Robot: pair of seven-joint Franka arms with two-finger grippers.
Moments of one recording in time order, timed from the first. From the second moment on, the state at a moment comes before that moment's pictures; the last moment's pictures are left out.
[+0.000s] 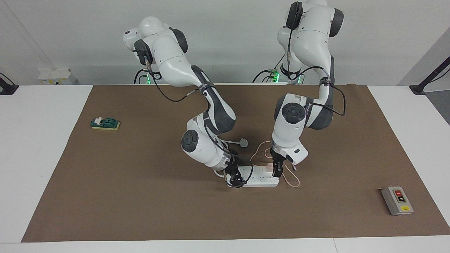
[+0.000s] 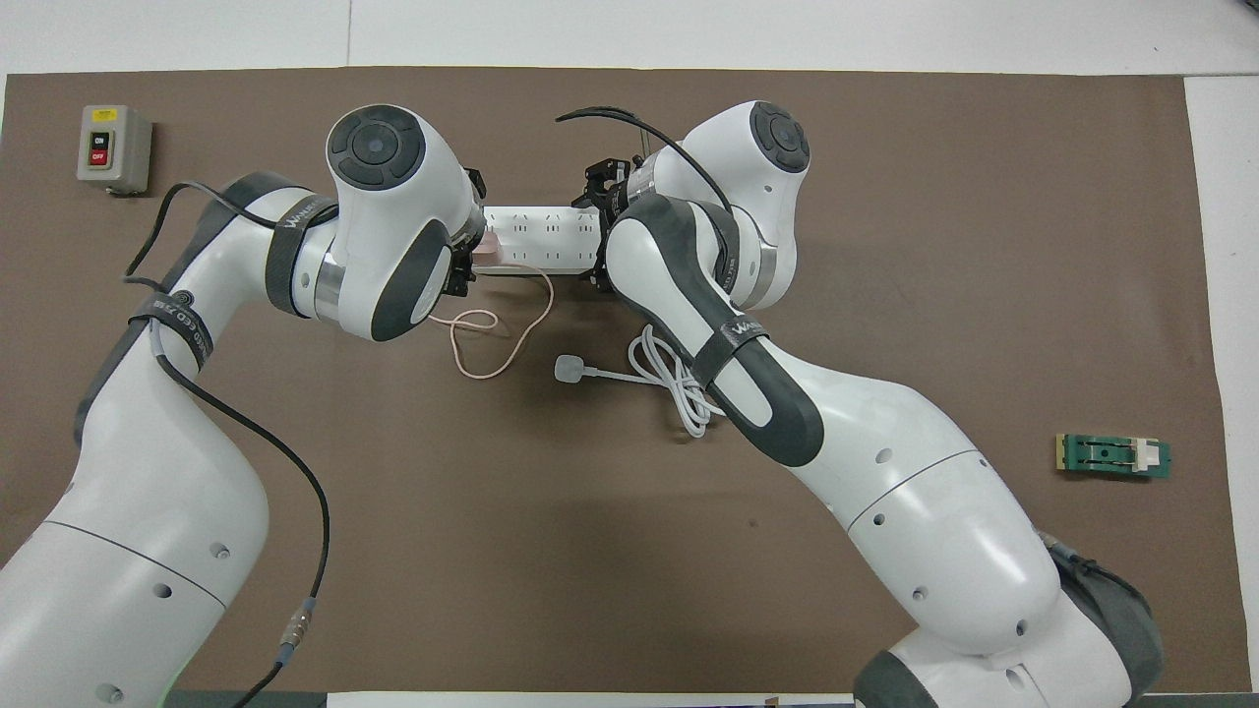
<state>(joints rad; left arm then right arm) -0.36 0.55 -0.06 -1.55 0.09 2.15 -1.78 0.44 0.92 0.02 -1.10 0.65 2.18 1.59</state>
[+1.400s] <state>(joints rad) -0.36 0.54 -0.06 -1.57 0.09 2.17 -1.78 0.44 0.96 -0.01 -1.08 0.65 2.17 1.52</state>
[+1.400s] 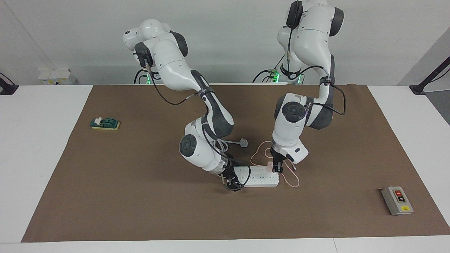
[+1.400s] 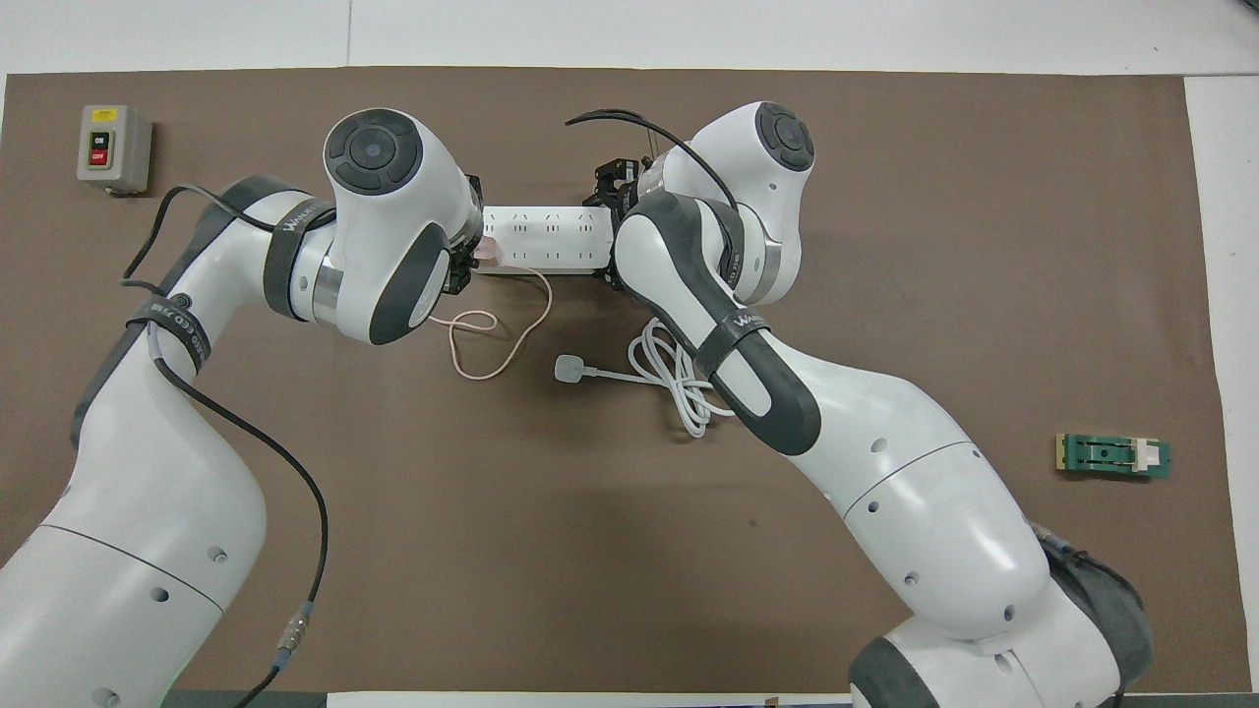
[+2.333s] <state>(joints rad) -0.36 0.54 -0.06 -1.55 0.09 2.15 -1.78 0.44 0.96 -0.01 -1.08 0.65 2.18 1.52</state>
